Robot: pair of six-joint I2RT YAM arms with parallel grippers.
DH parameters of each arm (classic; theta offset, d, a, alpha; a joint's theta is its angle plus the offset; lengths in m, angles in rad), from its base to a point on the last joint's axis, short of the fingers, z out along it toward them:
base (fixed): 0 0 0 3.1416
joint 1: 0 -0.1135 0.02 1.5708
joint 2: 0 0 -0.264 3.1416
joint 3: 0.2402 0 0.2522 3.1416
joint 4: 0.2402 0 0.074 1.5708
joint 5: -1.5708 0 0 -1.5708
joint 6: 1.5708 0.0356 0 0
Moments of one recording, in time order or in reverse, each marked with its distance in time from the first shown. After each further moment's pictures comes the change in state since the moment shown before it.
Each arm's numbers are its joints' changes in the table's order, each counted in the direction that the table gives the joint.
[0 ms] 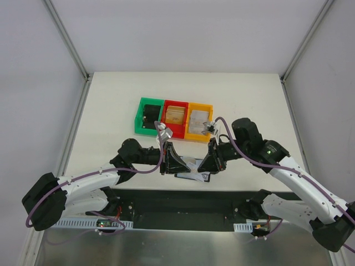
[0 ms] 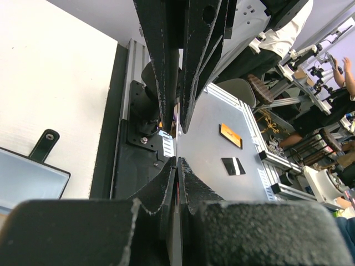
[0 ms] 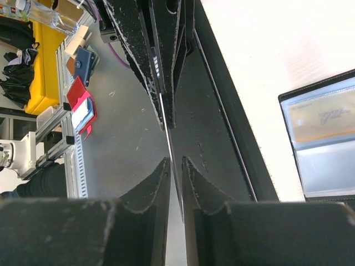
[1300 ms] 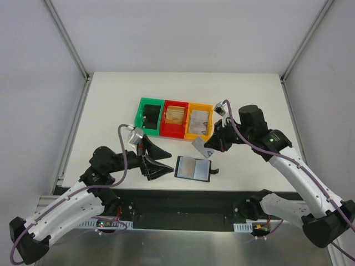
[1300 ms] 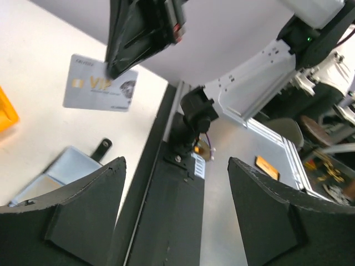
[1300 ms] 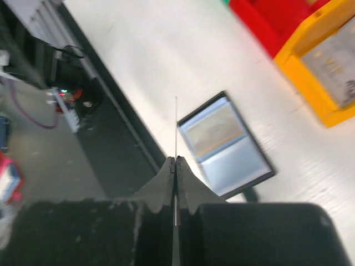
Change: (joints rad) left arm -0.092 -0.458 0.006 0.469 0.165 0.114; right arm 0.152 0.081 0.120 0.048 -0.215 -0.056
